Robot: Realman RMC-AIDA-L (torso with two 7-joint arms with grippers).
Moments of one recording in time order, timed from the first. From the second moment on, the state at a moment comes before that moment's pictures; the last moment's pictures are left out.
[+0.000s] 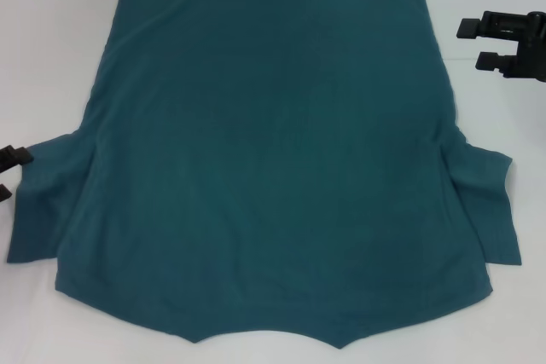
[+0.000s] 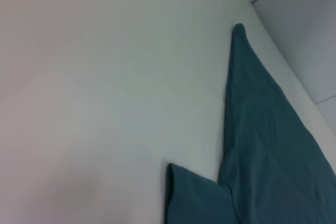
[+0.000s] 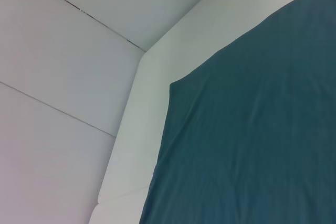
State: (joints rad) left arm -0.47 -2.00 0.22 0.57 2.22 1.12 -2.30; right arm 0.74 1.83 -0.55 -0.52 -2.05 -1.36 2.42
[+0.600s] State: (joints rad) left arm -0.48 -2.00 0.29 0.55 2.22 1.09 -2.30; right arm 0.74 1.83 -0.55 -0.52 -2.05 -1.36 2.42
